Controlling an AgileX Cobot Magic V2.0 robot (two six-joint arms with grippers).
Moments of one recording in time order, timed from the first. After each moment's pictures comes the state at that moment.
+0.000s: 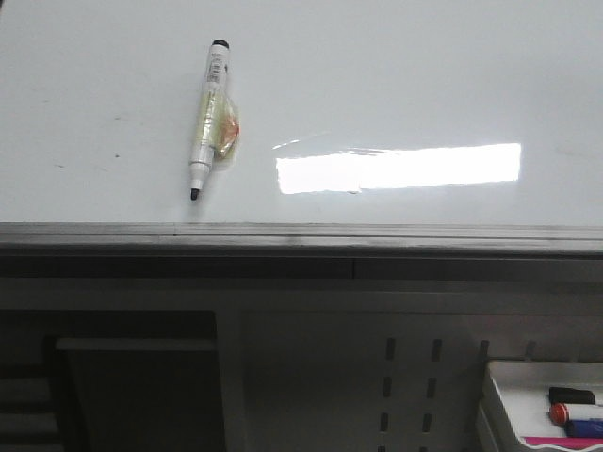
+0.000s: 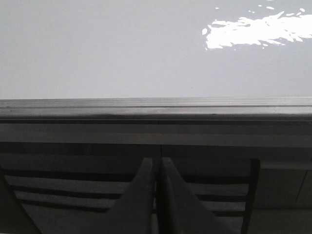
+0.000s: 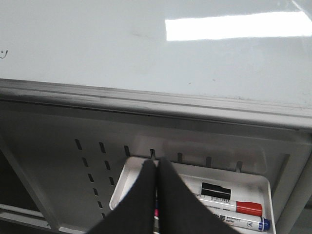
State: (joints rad) left arm 0.13 -0.01 0.00 -0.10 0.33 0.19; right arm 0.16 -0.01 0.01 -0.19 0.34 0.17
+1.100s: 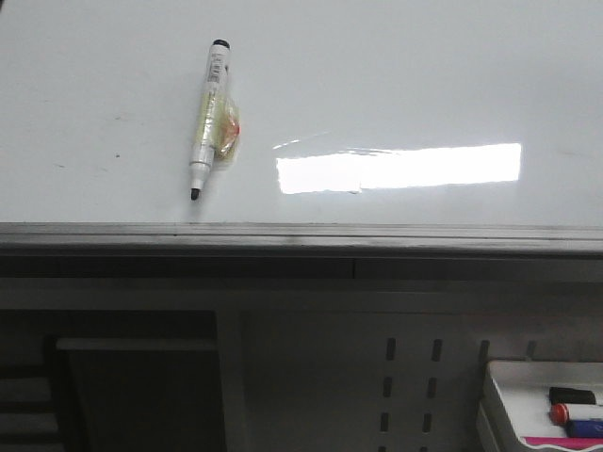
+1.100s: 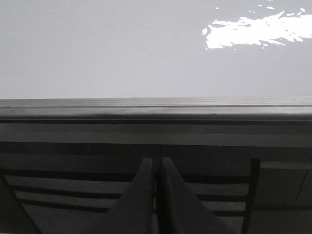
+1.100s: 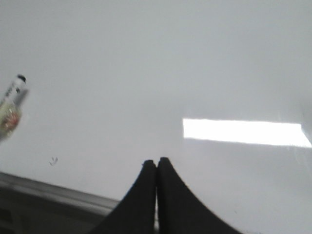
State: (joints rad) left arm 0.13 -0.01 0.00 -0.10 0.33 0.19; right arm 0.16 -0.01 0.02 -0.25 -0.07 0.17
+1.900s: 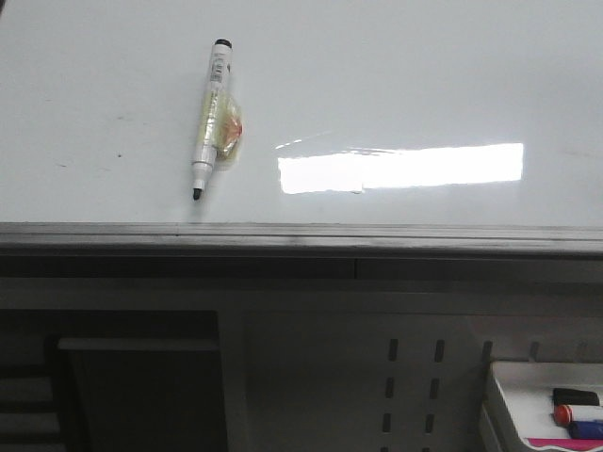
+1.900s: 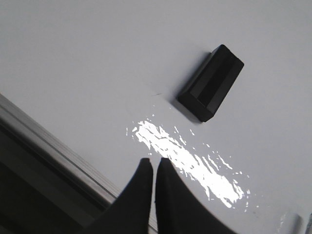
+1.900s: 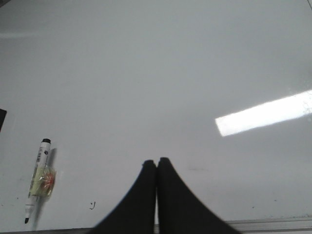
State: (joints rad) left arm 0.13 -0.01 0.00 -0.87 0.07 0.14; right arm 0.16 -0.01 0.02 0.11 -0.11 0.18
